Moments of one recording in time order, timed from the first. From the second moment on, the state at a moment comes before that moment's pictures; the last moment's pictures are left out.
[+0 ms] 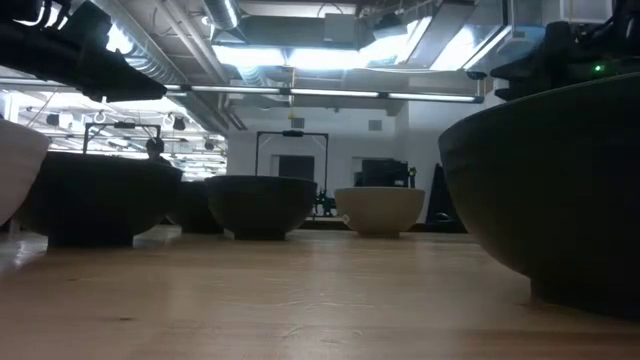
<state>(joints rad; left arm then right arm) 0.13 0.01 0.22 -0.32 -0.50 0.04 -0.85 0.10 0.08 0.26 -0.18 0.38</state>
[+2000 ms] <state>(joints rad) 0.13 0.01 0.22 -0.32 -0.50 0.04 -0.83 0.85 0.71 -1.04 -0.15 0.36</state>
